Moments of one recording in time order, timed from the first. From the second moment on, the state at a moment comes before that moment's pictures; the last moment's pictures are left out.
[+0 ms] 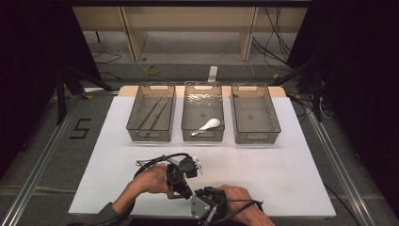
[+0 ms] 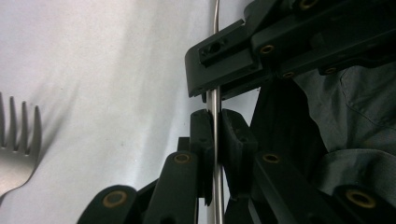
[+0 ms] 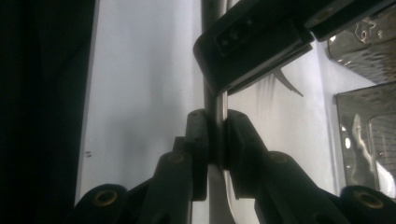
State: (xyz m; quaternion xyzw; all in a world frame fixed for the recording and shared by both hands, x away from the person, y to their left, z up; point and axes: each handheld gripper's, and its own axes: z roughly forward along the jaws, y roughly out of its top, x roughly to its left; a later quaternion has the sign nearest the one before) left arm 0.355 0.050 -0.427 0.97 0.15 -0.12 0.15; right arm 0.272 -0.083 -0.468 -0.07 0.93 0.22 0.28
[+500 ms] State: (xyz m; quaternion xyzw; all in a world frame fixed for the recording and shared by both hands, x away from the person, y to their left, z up) left arm 0.364 0.062 -0.408 0.96 0.18 -0.09 0.21; right arm 0.287 -0.099 -0.468 -0.05 0.94 0.21 0.27
